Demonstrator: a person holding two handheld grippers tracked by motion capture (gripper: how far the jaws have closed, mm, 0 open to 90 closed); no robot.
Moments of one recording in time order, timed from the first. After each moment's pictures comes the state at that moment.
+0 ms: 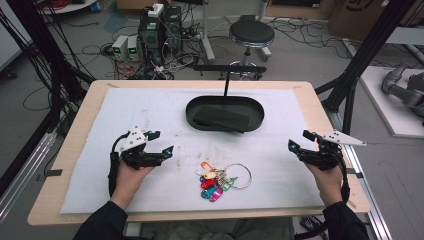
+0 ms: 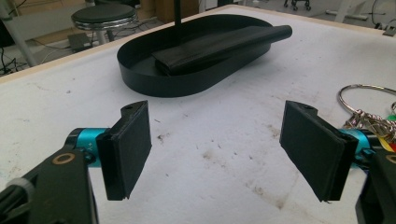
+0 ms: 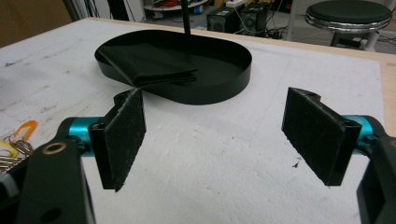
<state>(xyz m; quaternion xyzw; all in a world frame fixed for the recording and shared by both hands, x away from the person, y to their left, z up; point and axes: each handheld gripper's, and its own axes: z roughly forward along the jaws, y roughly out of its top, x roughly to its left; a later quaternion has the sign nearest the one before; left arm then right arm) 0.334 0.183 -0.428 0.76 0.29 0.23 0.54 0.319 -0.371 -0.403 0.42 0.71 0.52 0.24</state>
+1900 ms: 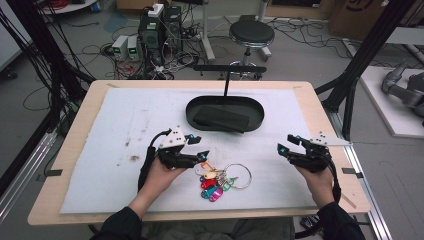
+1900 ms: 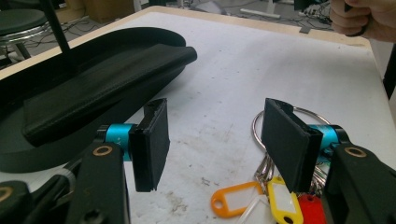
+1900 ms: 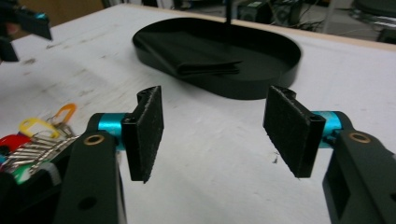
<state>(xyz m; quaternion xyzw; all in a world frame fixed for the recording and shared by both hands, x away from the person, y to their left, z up) 0.335 0.091 -0.409 0.80 0.20 0.15 0.55 0.319 -0.344 -0.410 0.37 0.74 0.52 0.20</state>
